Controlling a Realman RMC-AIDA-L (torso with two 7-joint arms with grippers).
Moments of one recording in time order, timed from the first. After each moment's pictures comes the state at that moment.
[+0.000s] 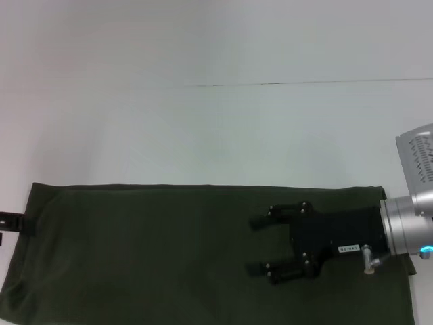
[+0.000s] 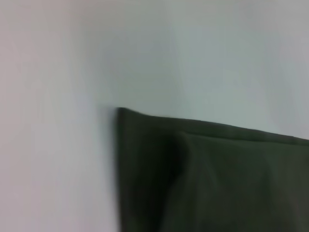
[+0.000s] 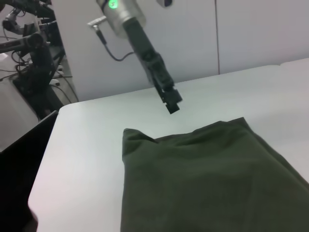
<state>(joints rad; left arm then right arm) -0.63 -1.94 0.29 0.92 2.79 1.76 -2.36 0.66 2.09 -0.70 -0.49 -2.19 -1.56 1.15</state>
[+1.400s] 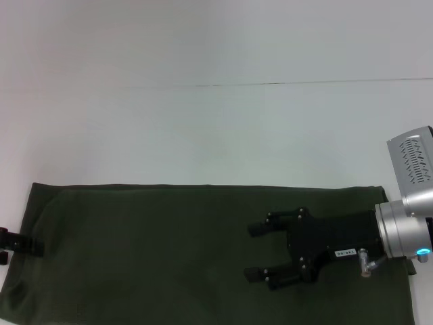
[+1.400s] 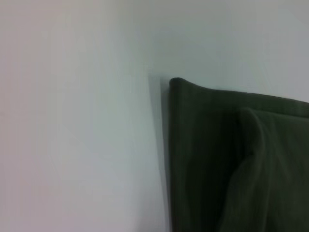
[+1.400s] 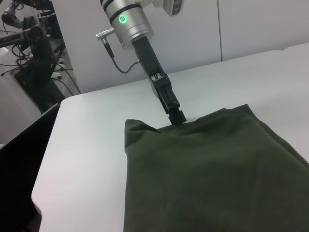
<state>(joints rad) -0.64 -1.95 0.39 0.78 2.86 1.56 -2.38 0.66 2.09 -0.74 -0.48 -2.19 -1.54 1.19</state>
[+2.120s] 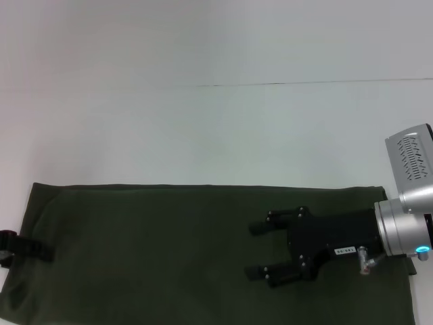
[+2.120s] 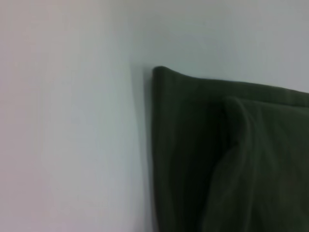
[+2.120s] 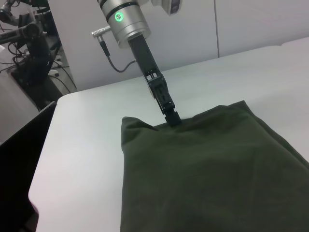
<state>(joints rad) -0.65 -1.95 0.41 0.75 2.85 1.57 -2.38 0.67 2.09 -0.75 -0.49 -2.19 -1.53 1.21</state>
